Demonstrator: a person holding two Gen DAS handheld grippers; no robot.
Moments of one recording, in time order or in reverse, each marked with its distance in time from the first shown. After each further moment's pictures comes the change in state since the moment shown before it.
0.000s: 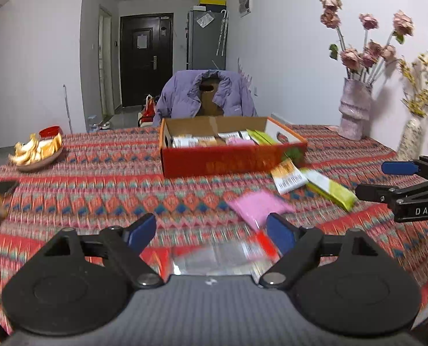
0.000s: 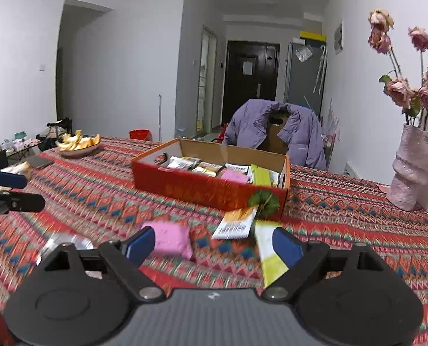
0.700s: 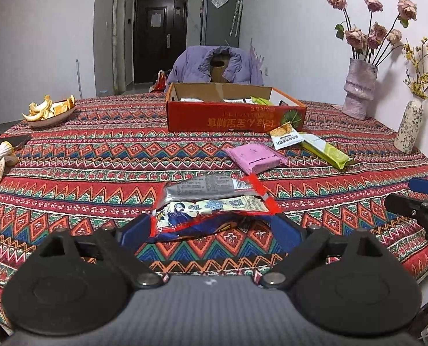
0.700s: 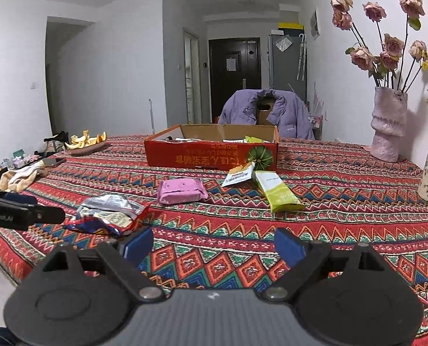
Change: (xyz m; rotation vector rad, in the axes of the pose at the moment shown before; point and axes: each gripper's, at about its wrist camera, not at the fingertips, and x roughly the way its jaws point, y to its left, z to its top) left arm -0.019 -0.016 -0.048 -0.057 0.092 0.039; right arm -0.060 0.010 -0.060 0.136 0.017 -0.024
